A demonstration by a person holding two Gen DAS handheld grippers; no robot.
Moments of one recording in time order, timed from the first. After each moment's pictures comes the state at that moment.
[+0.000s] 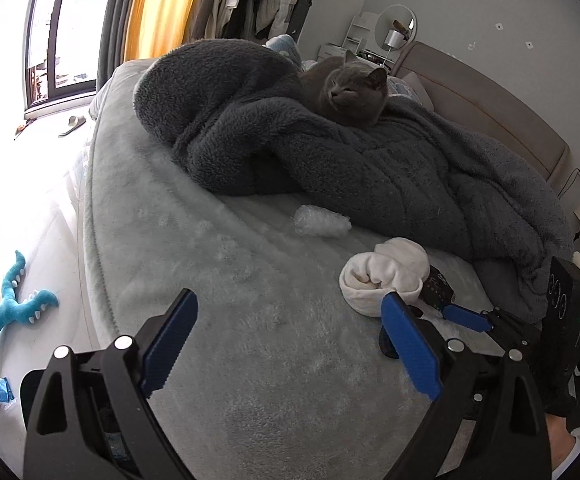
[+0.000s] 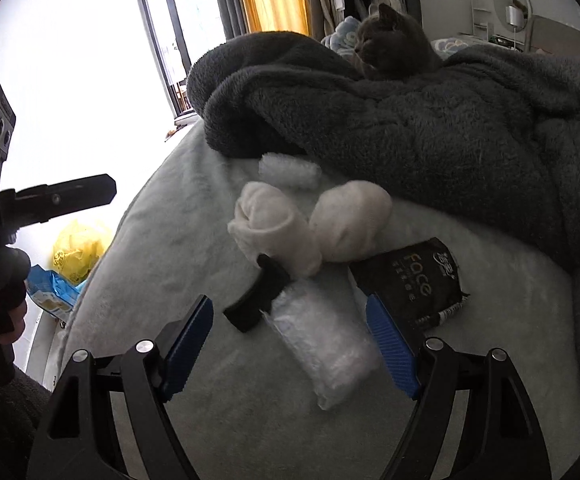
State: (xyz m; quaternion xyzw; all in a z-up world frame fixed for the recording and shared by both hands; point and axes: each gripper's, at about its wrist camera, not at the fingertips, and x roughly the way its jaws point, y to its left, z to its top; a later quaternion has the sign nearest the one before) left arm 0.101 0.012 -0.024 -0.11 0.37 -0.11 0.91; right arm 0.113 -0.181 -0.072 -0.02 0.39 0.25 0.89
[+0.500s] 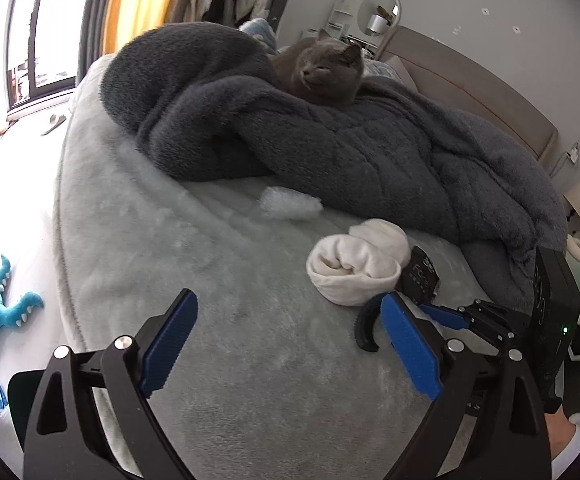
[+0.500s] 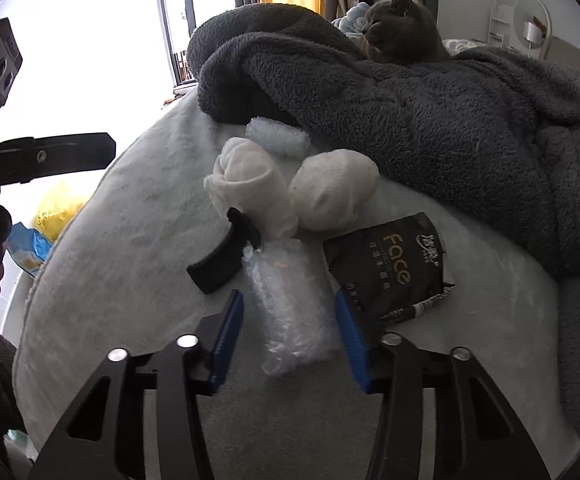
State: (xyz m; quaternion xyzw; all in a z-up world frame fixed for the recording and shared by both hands) left arm 0.106 -0.015 -0.032 -0.10 0.39 -0.15 0.90; right arm 0.114 -0.187 -0.085 -0.09 0.41 0.24 0.88
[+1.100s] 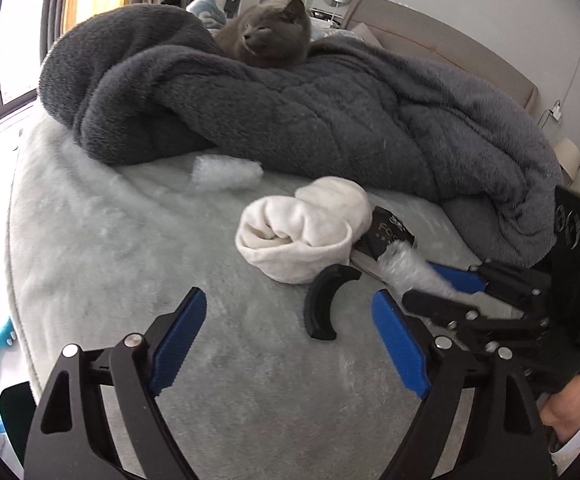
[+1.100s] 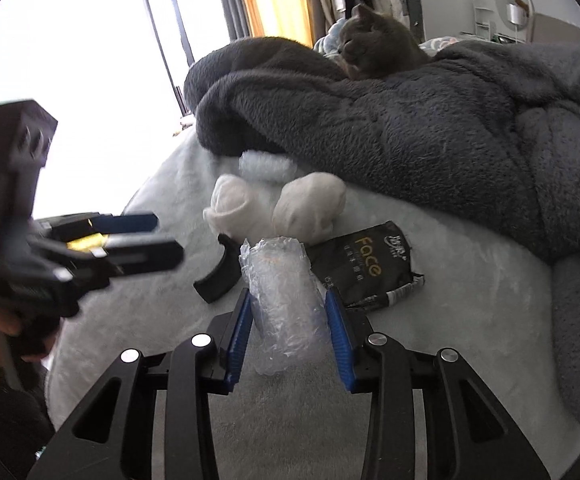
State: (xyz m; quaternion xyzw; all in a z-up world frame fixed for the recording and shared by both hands) left arm 0.113 -0.067 -0.057 -0.05 0.42 -0.19 0.89; right arm 0.109 -0.226 -0.063 -0.01 0.39 0.26 0.88
